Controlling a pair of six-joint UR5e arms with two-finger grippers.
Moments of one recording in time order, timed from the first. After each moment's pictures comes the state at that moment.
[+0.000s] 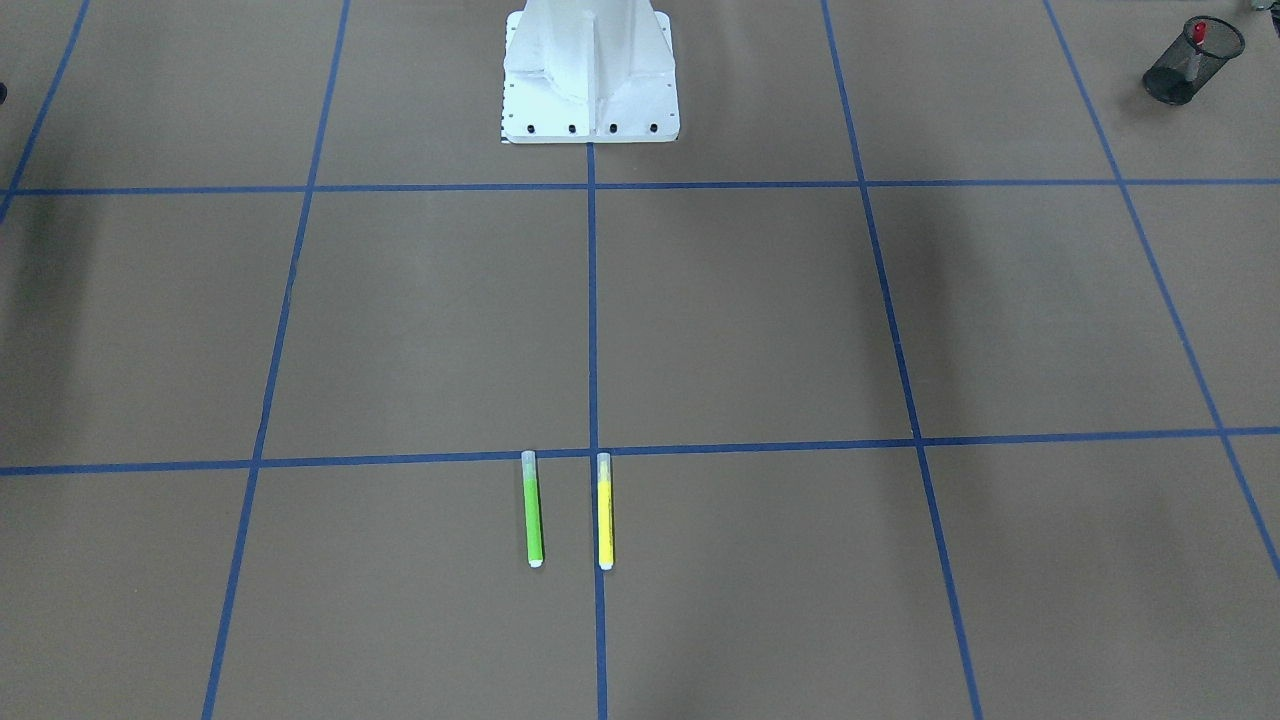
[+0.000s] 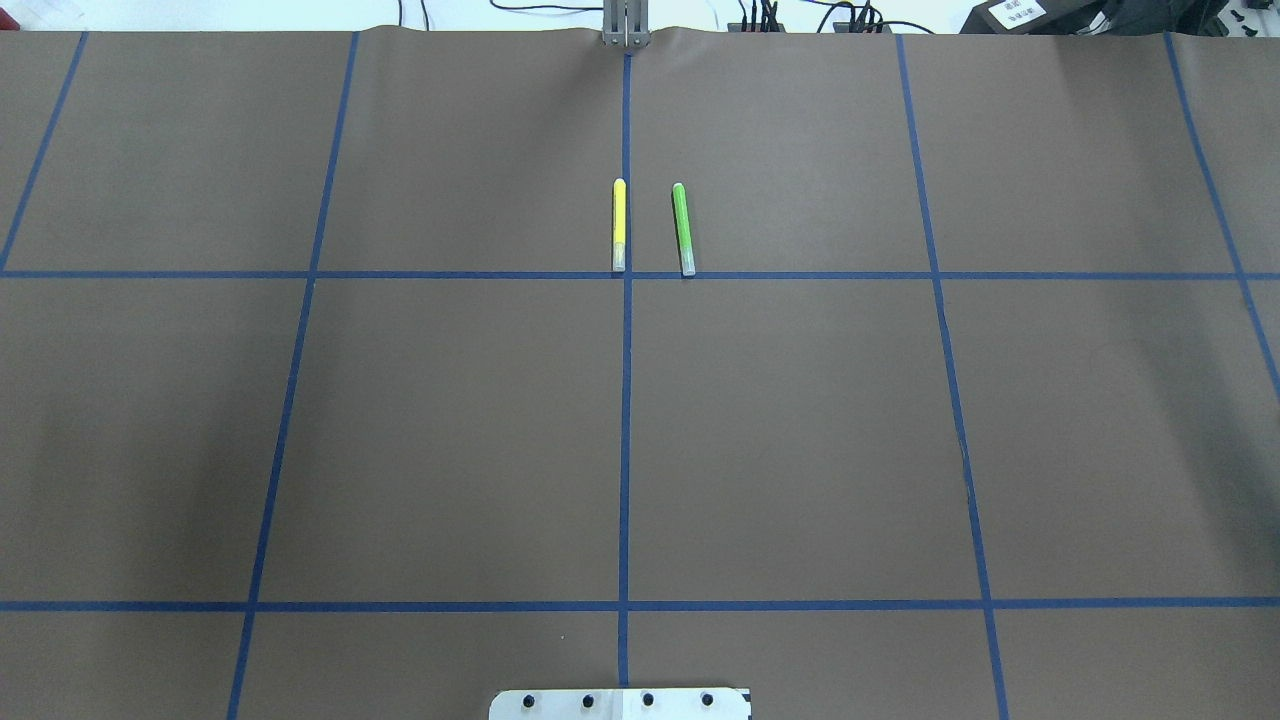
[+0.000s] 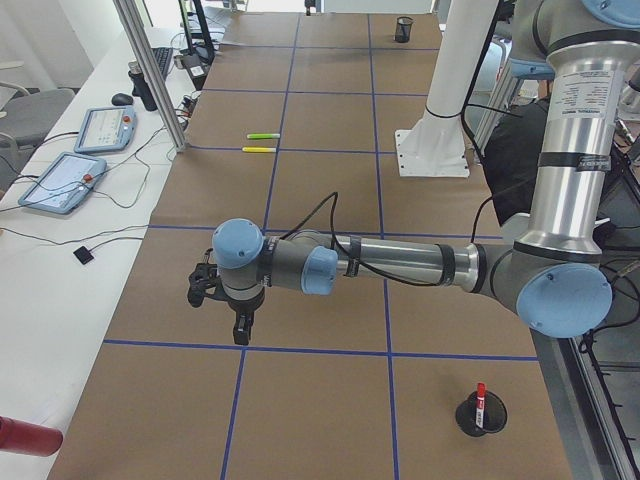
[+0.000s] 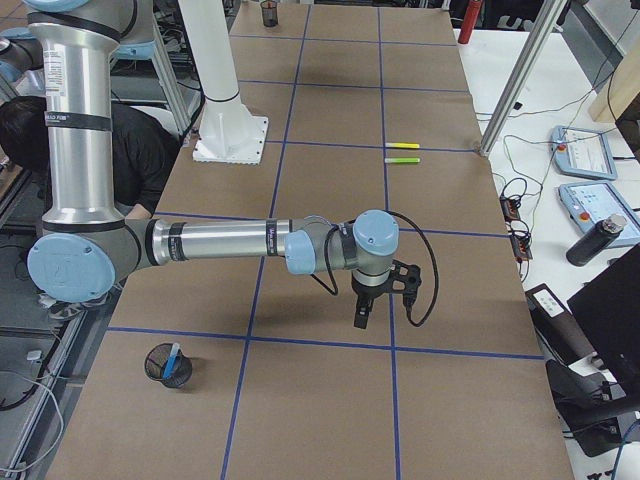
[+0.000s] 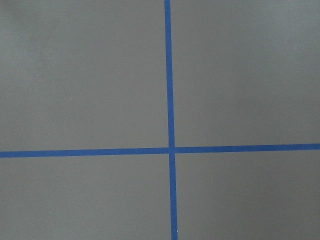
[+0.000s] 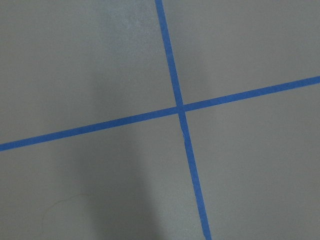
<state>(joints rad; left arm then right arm) -1.58 -1.64 -1.56 -1.67 -2.37 -0.09 1.48 -1.60 1.67 -1.48 2.33 0.39</state>
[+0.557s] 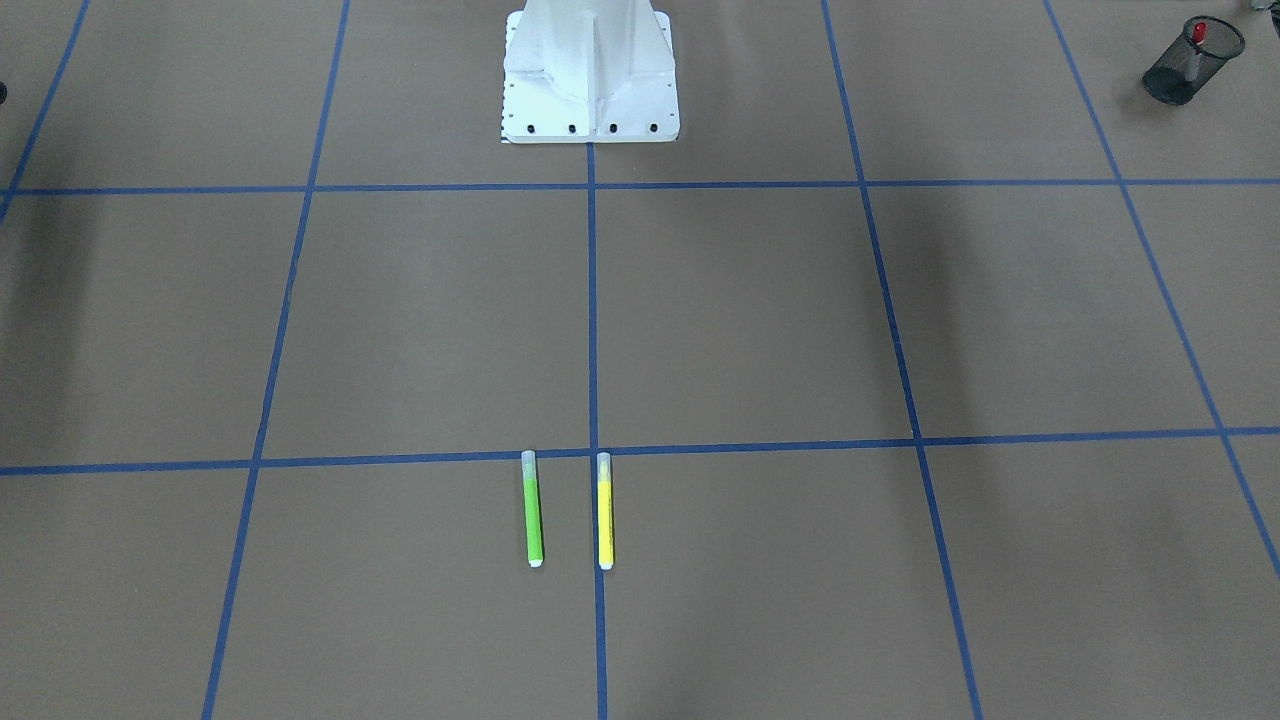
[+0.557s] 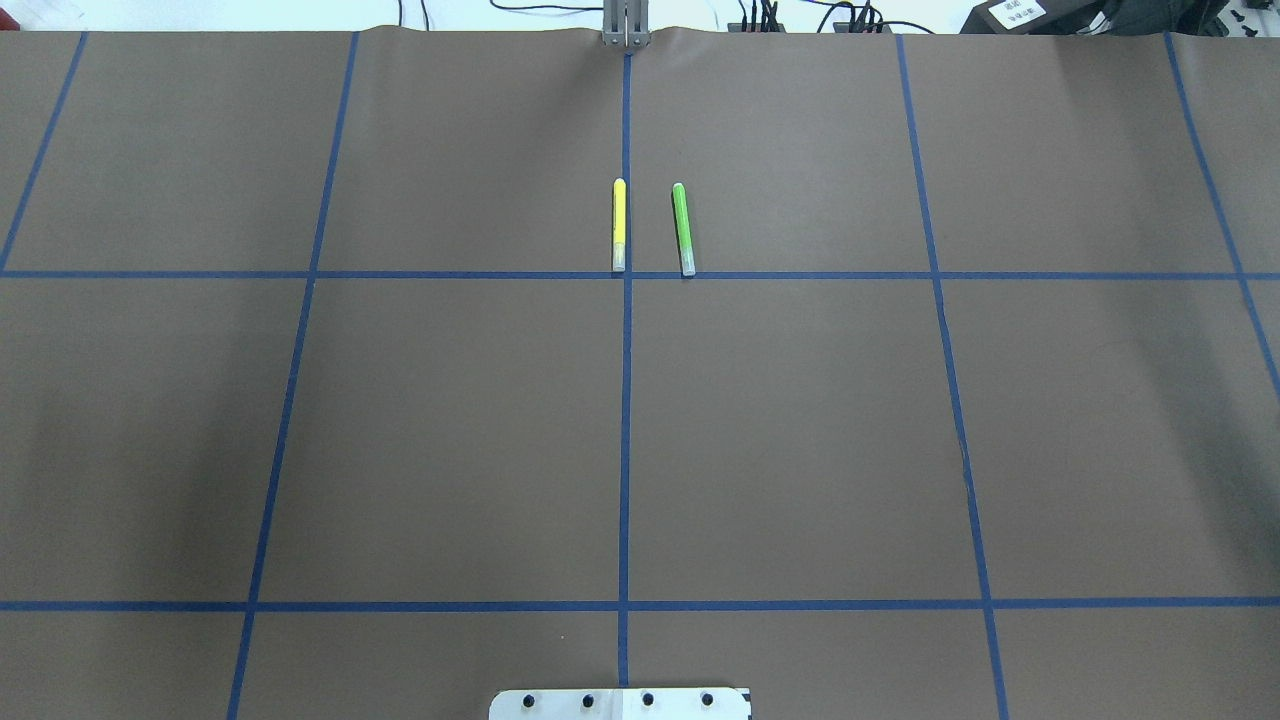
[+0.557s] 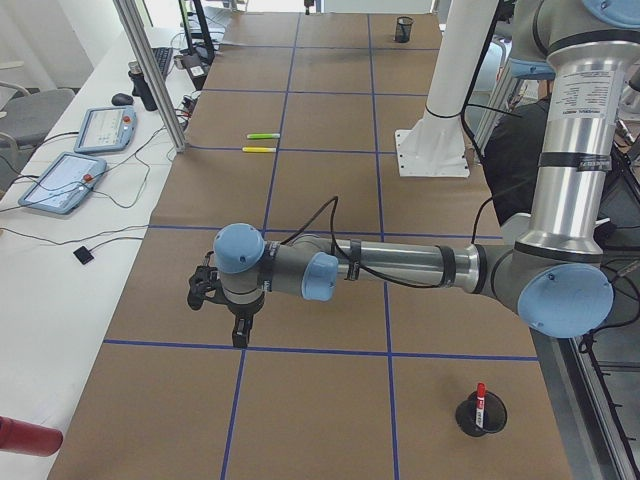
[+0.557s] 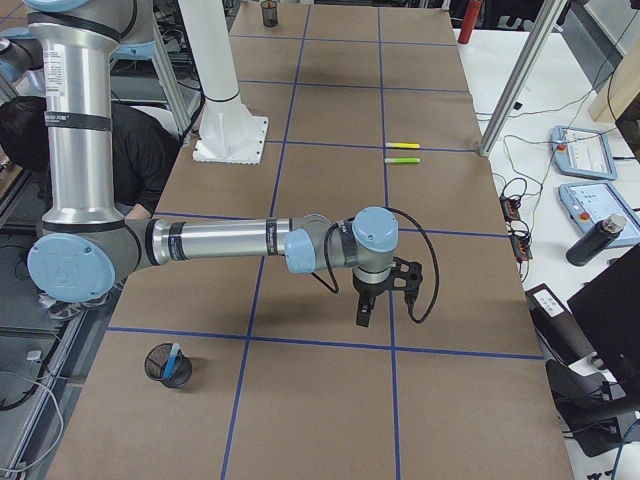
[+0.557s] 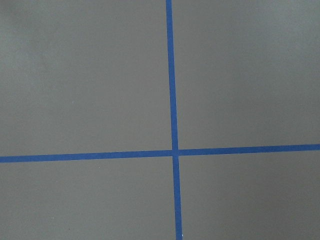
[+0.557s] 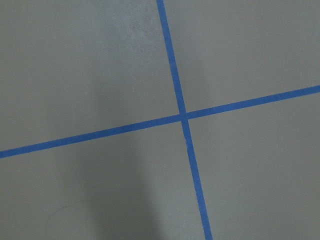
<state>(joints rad) -1.58 -1.64 -1.55 -1.72 -2.37 -0.09 1.49 -1.60 1.68 -1.47 2.33 0.39</state>
